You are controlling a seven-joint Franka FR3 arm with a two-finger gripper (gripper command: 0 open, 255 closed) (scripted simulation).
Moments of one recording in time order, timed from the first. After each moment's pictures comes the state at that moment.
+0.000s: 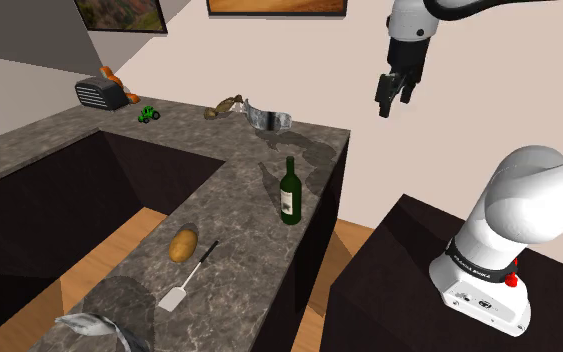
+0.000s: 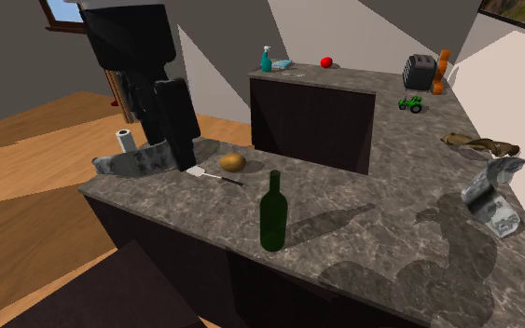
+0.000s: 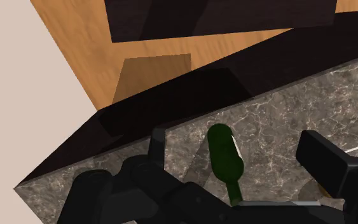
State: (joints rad) arm 0.00 -0.83 -0.03 -2.45 -0.11 1.62 0.10
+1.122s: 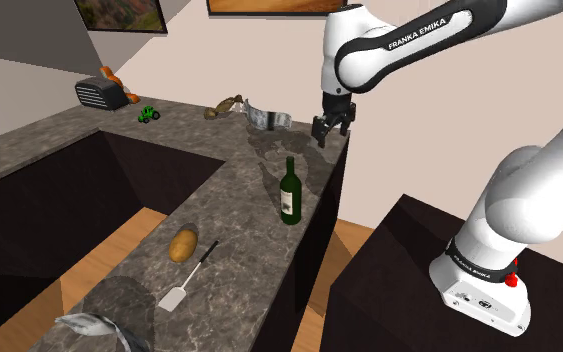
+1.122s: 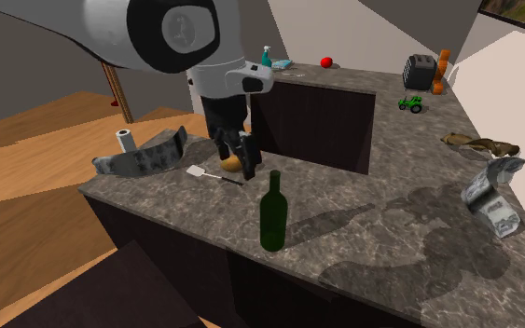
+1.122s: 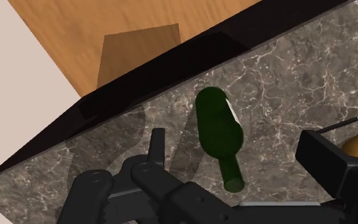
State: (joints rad) arm 0.01 -0.36 0.03 -2.44 -0.08 2.13 0.26
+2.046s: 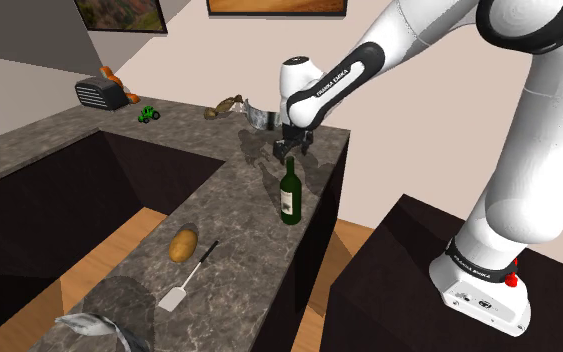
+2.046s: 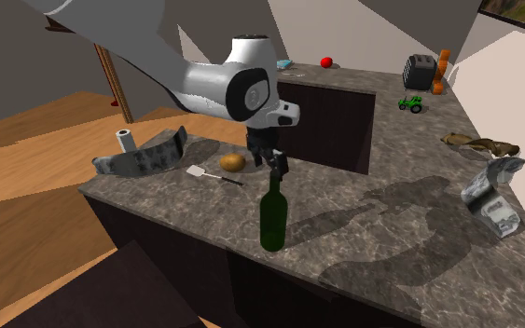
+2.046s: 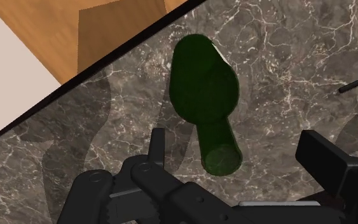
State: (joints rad) arm 0.02 0.17 0.05 -2.17 -0.12 2.43 0.40
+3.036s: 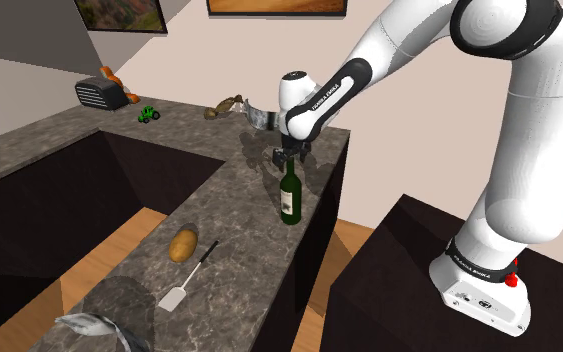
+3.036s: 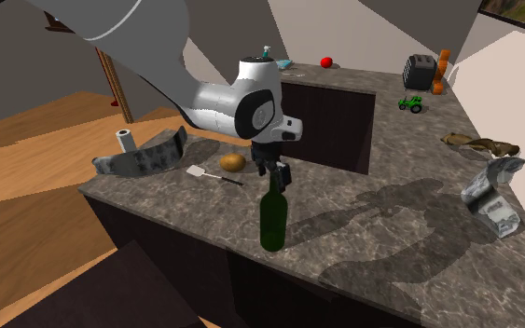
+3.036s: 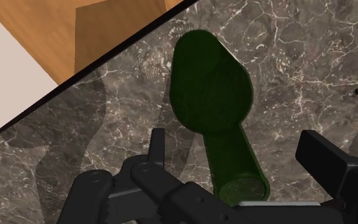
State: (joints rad) arm 0.01 0.27 0.04 -2.16 -0.13 2.51 0.41
